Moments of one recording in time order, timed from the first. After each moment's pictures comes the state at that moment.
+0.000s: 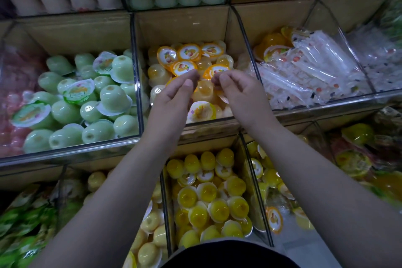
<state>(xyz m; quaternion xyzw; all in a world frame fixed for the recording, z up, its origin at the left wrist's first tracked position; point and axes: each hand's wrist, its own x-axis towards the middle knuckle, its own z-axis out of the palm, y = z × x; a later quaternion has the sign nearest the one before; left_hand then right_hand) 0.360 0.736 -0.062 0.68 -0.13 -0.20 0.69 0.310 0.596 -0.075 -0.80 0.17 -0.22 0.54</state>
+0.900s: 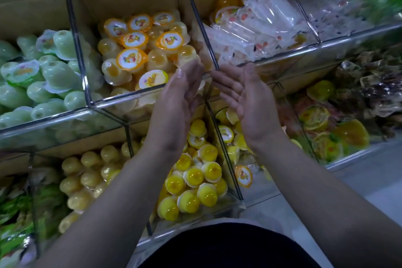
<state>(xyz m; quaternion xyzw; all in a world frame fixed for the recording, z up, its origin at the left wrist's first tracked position) 0.262 0.698 -0.076 0.56 -0.19 -0.32 0.74 0.186 0.592 -0.081 -0.56 0.21 -0.25 0.76</state>
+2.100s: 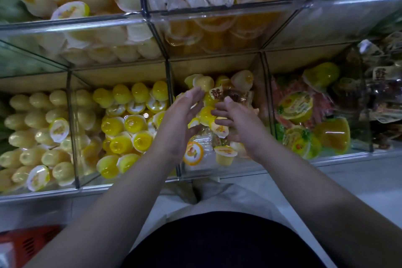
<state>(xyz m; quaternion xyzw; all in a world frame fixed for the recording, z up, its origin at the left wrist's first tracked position) 0.154 0.595 -0.179 0.63 0.04 -0.38 0.68 0.091 0.465 -0.195 -0.64 0.36 0.11 0.67</state>
